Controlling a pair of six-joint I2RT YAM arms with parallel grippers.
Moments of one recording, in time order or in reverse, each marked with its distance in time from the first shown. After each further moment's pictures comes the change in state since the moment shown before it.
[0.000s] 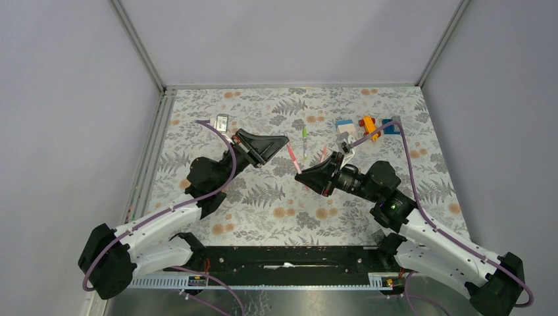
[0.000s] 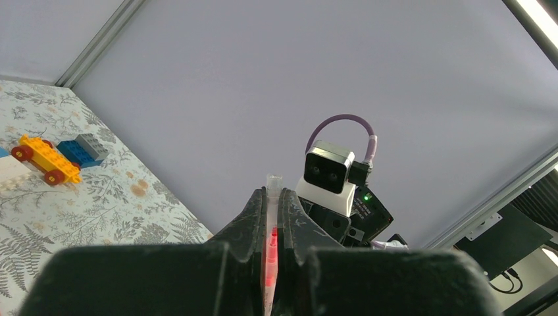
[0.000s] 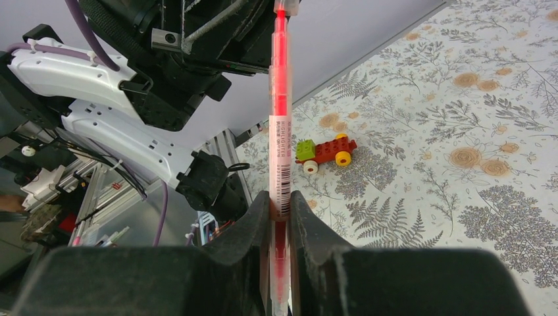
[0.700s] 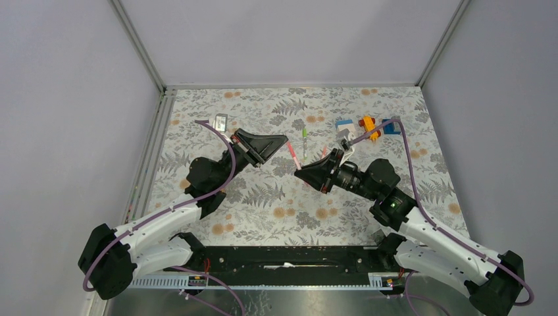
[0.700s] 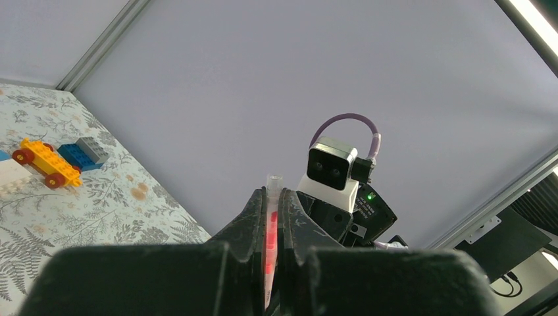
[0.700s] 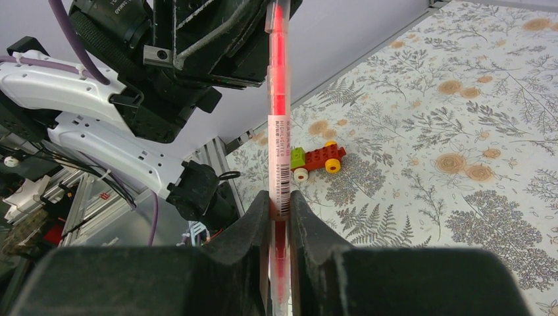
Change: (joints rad) left arm 0.002 0.000 -0.003 0.008 0.000 -0.007; right arm 0.005 0.017 0.032 -0.018 0.047 -0.018
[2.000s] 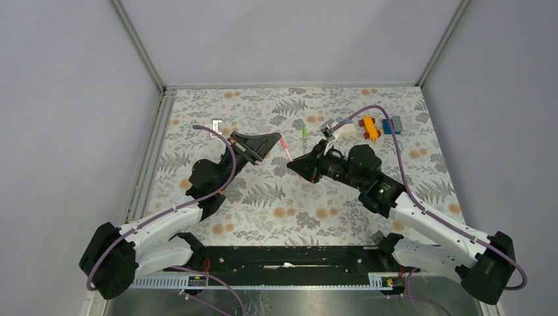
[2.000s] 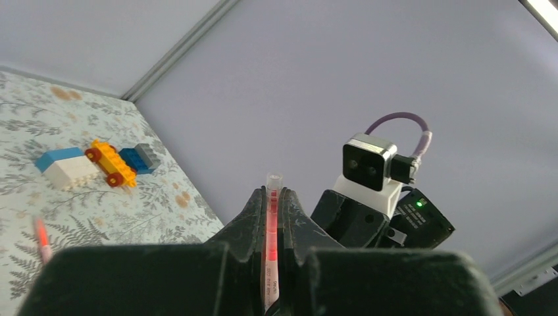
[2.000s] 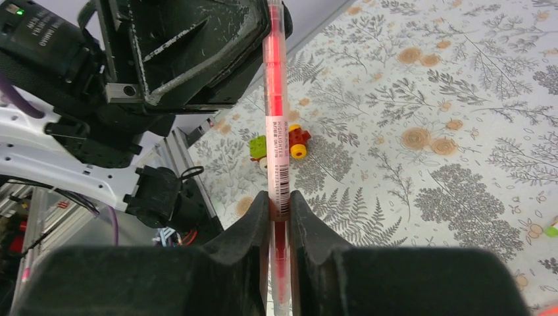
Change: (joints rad) left arm 0.026 0.017 -0.070 0.025 -0.105 0.012; right arm 0.013 0.164 0.139 -0.123 0.103 -0.030
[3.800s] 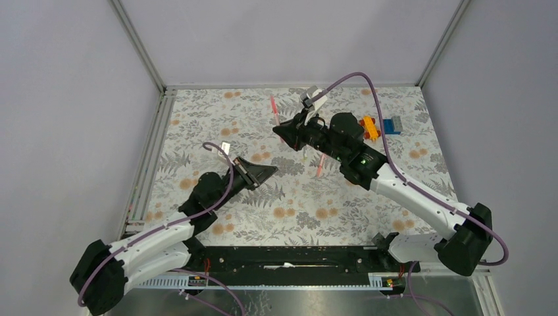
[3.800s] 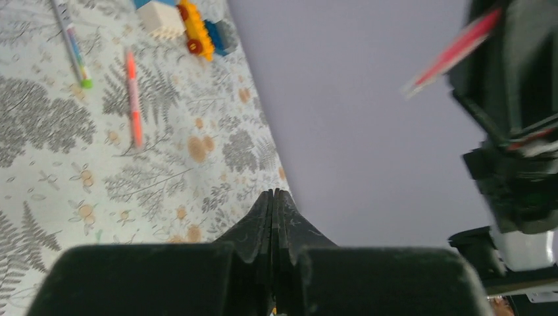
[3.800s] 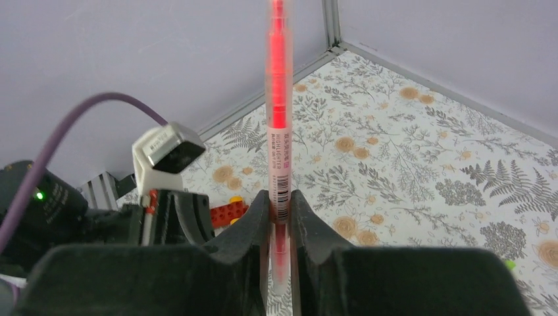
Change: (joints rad) left arm -0.024 -0.154 -0.188 -0.382 -0.025 -0.124; right arm 0.004 0.325 0.399 -0.036 0.099 -0.257
